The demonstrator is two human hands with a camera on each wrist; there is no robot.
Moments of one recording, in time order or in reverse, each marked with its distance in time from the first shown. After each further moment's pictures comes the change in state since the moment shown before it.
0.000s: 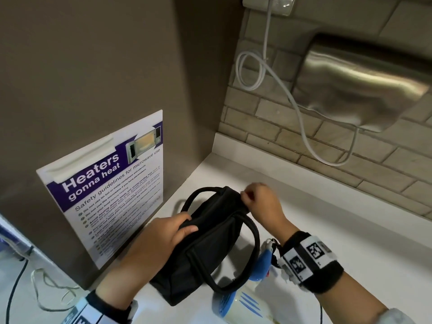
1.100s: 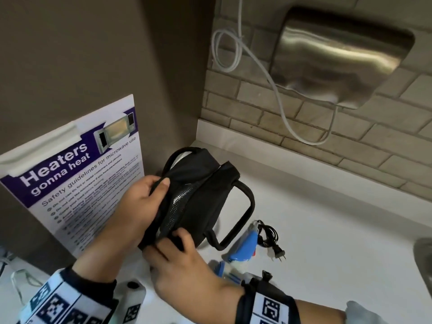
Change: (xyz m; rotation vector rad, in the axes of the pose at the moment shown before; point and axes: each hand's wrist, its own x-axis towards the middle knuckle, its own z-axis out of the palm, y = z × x) left_hand 0.028 0.020 -0.011 -0.584 0.231 -0.293; right_hand -0.138 -0.086 0.082 -0.288 0.394 -0.914
